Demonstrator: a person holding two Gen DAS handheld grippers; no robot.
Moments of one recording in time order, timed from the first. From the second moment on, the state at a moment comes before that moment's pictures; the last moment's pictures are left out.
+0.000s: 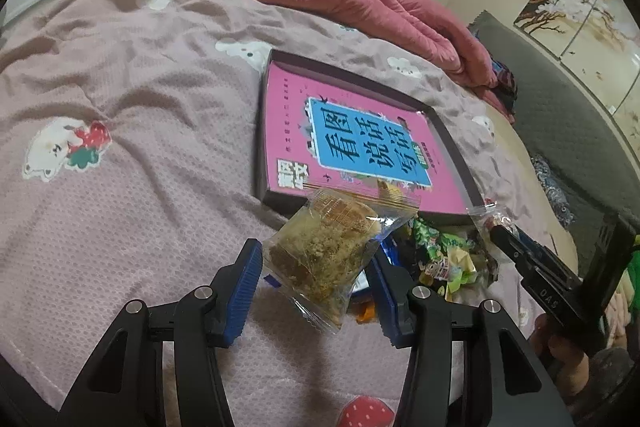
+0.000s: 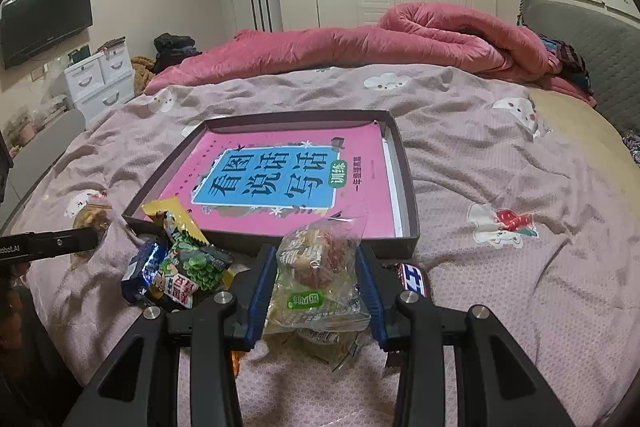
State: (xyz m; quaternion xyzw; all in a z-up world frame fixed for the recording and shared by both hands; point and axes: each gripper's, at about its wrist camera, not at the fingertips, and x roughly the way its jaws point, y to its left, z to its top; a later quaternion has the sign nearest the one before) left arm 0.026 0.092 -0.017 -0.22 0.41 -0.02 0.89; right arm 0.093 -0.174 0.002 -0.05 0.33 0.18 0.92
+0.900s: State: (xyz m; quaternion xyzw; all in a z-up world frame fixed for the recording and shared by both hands) left arm 0.088 0.090 -0.006 -0.21 0.41 0.03 0.89; right arm 0.115 -0.179 0.005 -0.02 0.32 0.18 0.93
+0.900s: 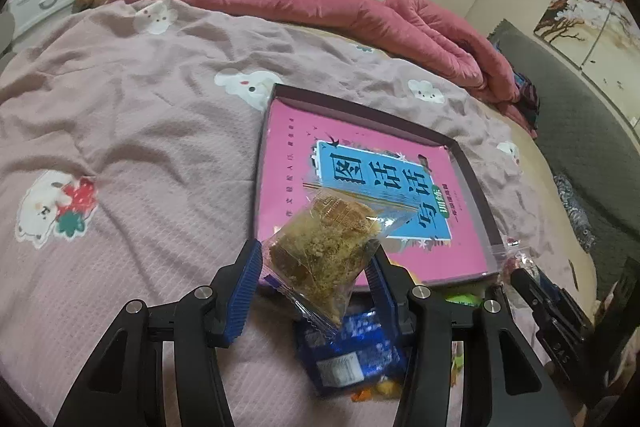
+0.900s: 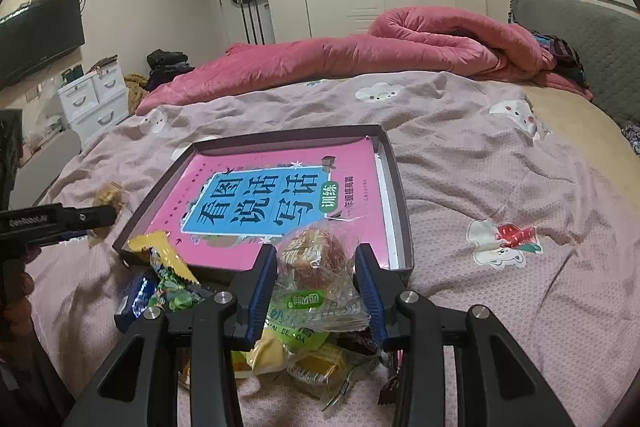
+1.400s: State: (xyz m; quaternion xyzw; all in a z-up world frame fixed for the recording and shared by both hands) left arm 0.117 0.087 -0.019 -0.20 0.42 0.03 0.88; right arm 0.134 -0.179 0.005 -0.01 0.33 0.15 0.93
